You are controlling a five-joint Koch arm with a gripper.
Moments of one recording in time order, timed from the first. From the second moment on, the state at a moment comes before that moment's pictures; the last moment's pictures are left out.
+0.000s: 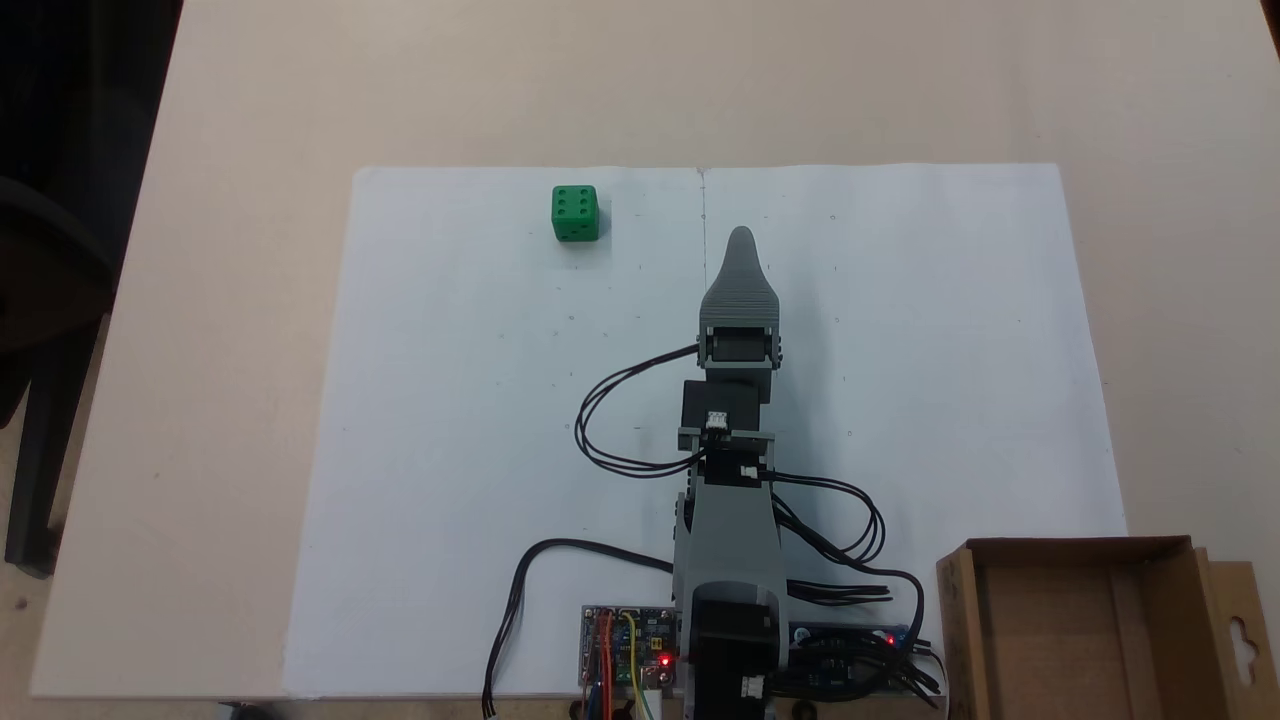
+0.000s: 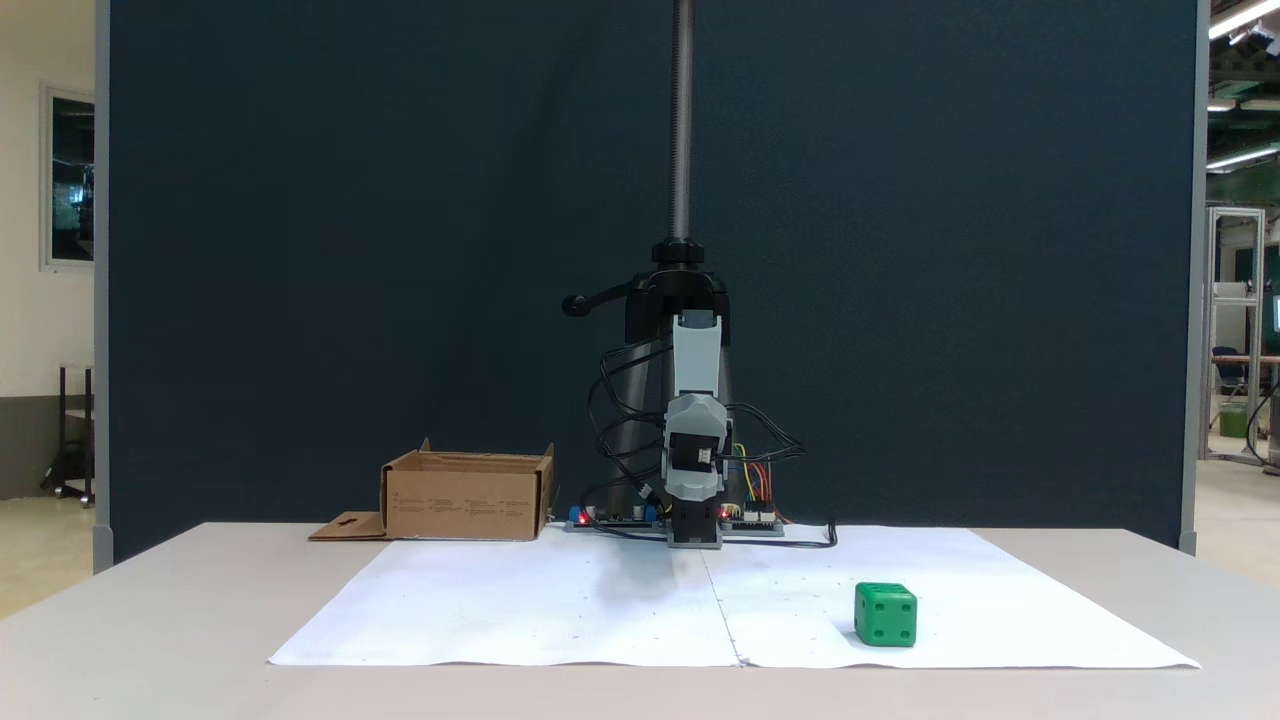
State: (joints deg) arm 4.0 128.8 175.2 -67.8 -4.5
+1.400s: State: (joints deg) arm 1.4 129.0 173.7 -66.8 -4.5
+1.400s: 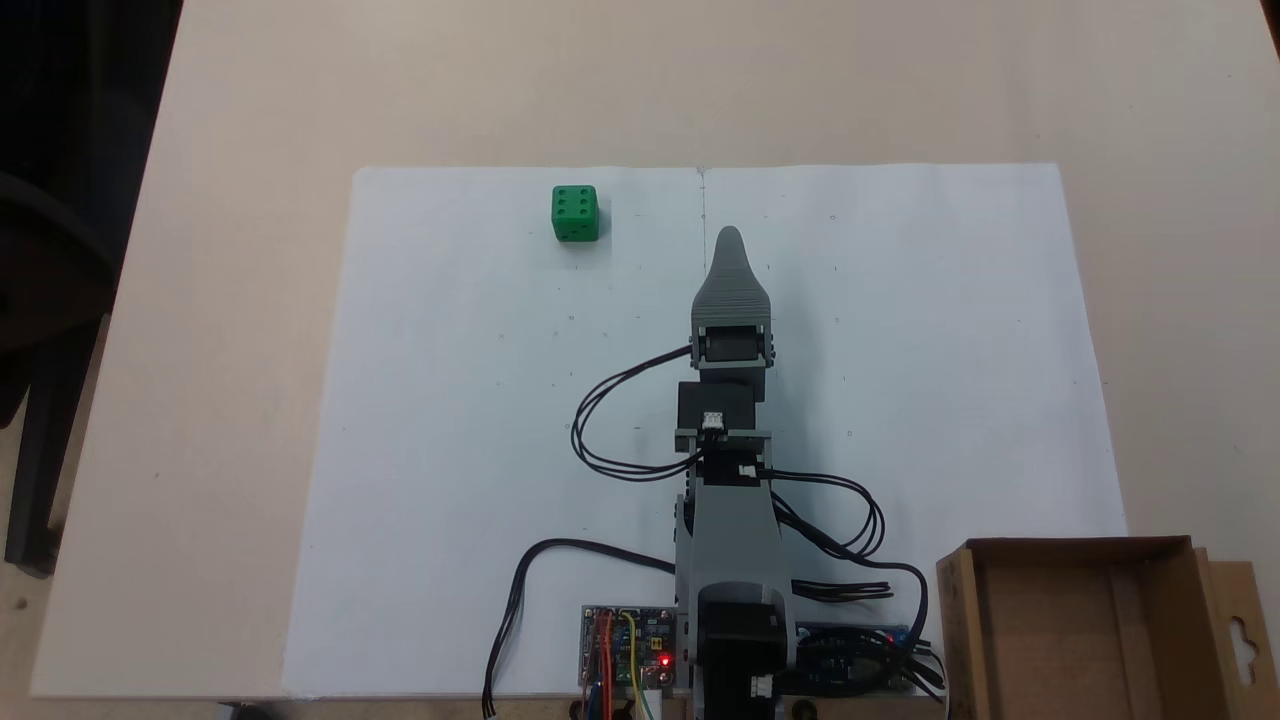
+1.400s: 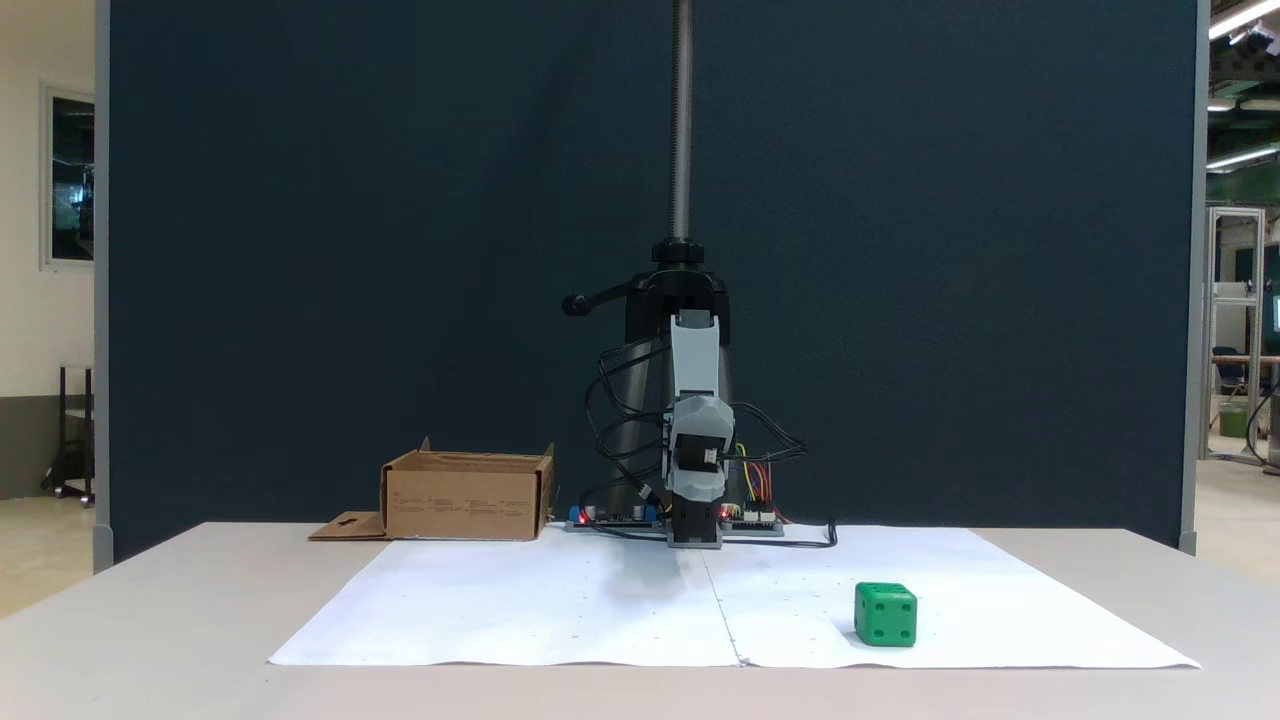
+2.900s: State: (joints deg) arm -12.3 90.3 87.4 56.0 8.8
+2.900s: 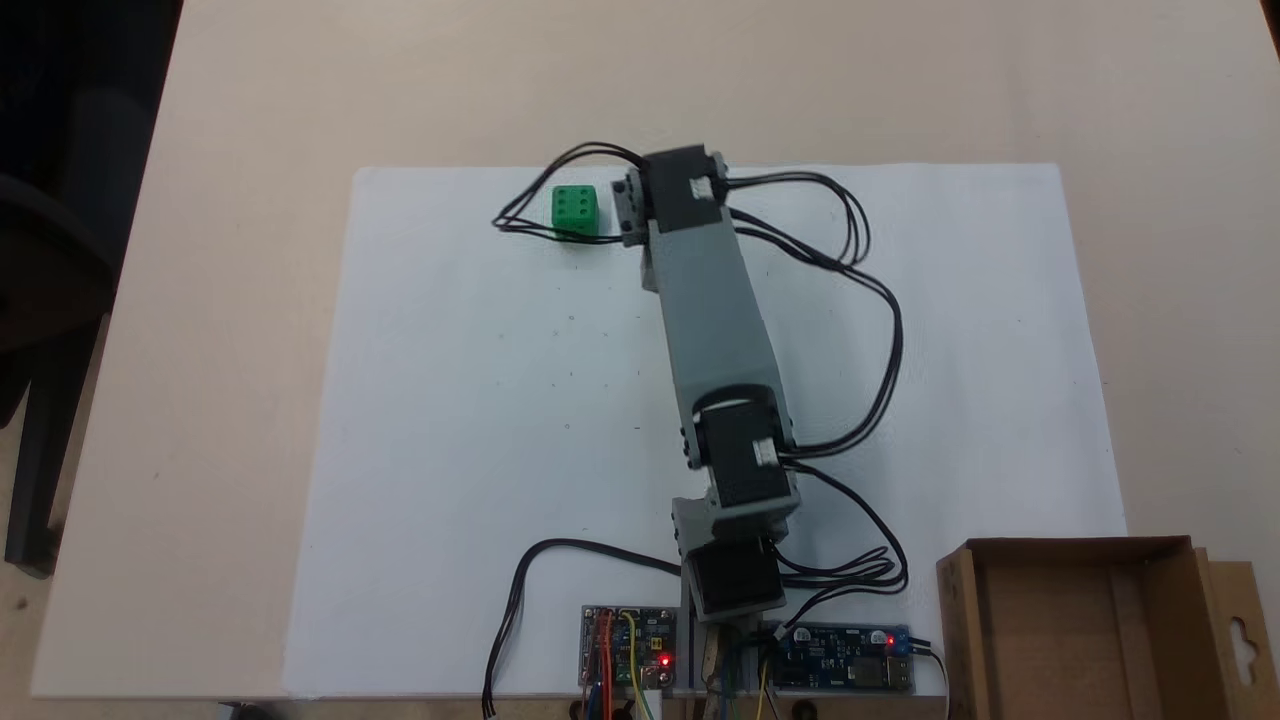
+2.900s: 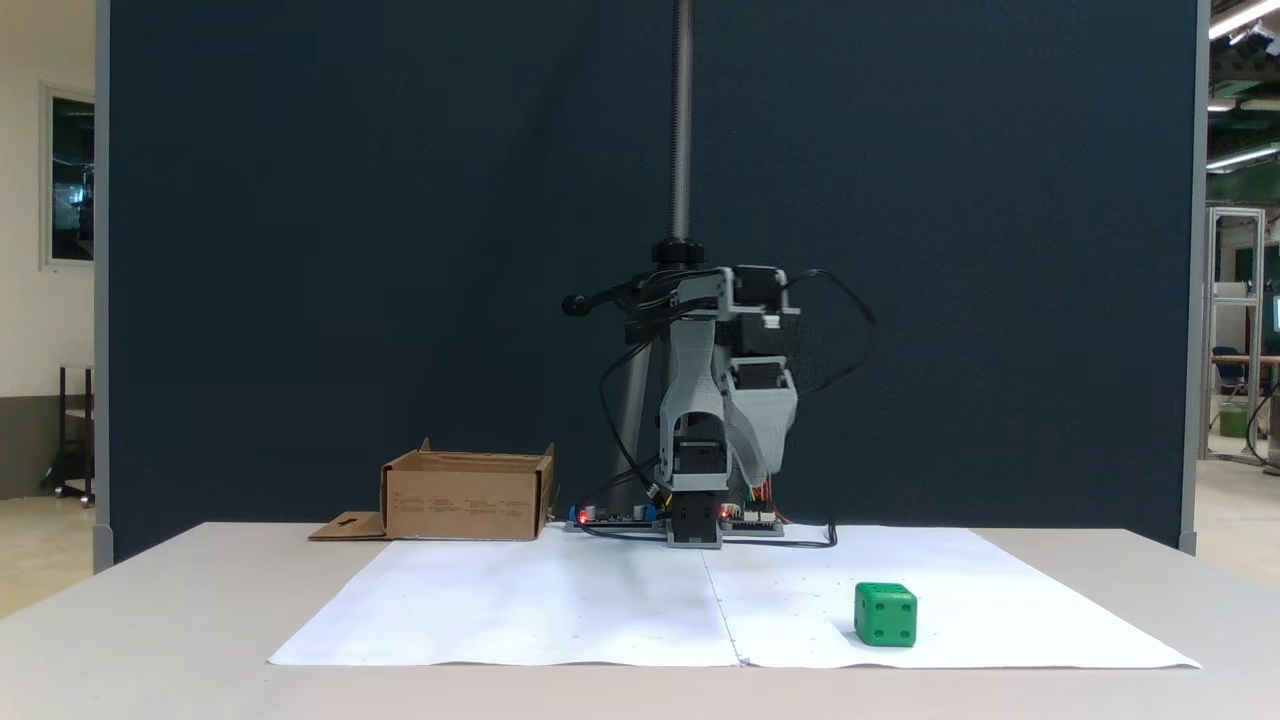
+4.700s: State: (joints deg) arm -25.0 48.3 42.0 62.3 23.3
